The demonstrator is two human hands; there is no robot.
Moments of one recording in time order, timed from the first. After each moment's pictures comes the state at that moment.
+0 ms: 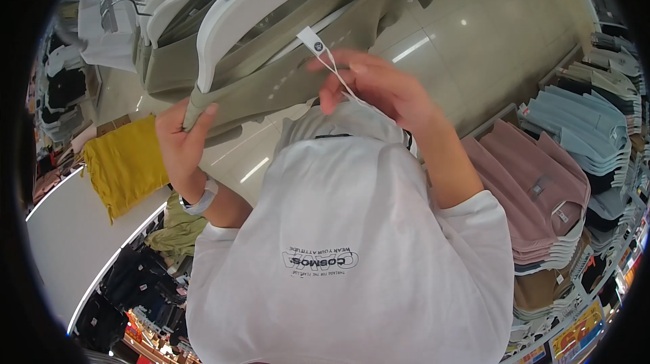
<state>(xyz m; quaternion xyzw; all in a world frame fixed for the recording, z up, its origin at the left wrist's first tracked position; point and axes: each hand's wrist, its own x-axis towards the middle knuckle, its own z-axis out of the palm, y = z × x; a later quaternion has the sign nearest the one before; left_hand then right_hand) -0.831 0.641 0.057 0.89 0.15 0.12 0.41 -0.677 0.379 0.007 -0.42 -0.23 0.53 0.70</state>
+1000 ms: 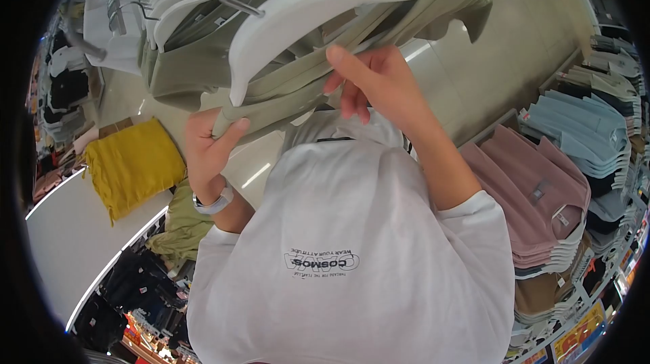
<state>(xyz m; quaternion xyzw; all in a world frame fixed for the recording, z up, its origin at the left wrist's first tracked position) -0.827 0.621 0.052 0.83 0.11 0.04 0.54 -0.679 0.399 0.037 -0.63 -0.09 0.40 0.66</state>
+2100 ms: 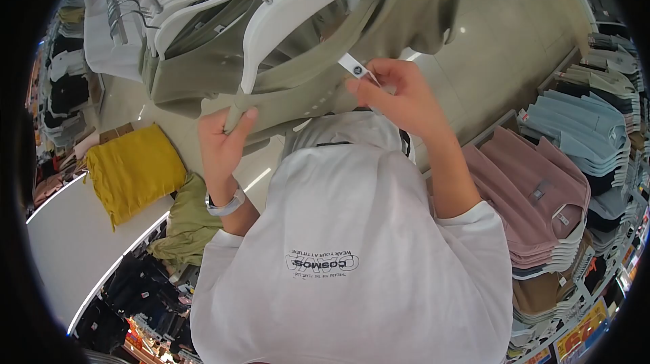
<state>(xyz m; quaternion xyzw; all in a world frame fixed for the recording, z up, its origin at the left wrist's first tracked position) -0.819 0.607 0.034 0.84 0.19 0.07 0.50 -0.671 0.364 0.013 -0.69 -0.15 0.36 0.61</state>
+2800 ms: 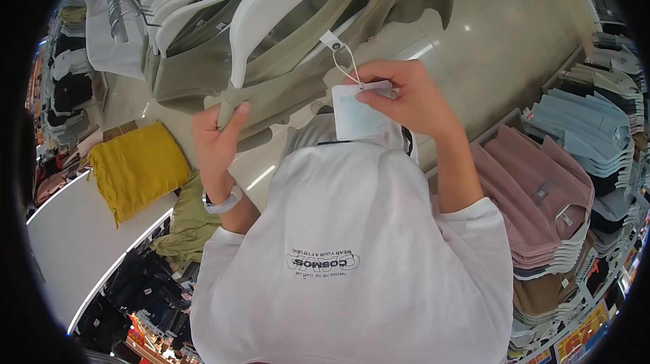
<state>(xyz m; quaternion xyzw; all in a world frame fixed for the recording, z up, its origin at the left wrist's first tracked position) -0.820 0.614 0.039 0.84 0.21 0.09 0.49 -0.667 0.358 0.016 -0.72 -0.31 0.28 0.55</state>
